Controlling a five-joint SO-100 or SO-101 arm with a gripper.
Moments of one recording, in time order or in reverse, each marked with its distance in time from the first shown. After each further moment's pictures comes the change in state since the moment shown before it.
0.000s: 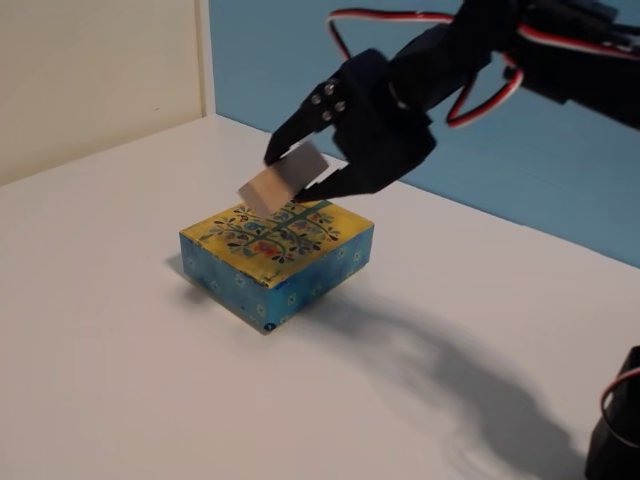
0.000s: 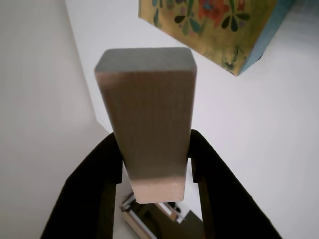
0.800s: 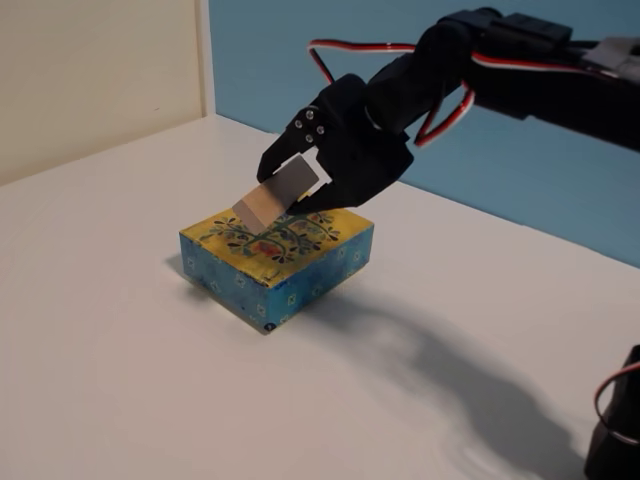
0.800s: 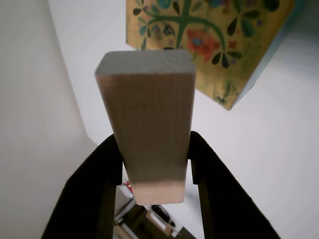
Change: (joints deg) arm 2.5 -7.2 -0.8 -4.1 -2.5
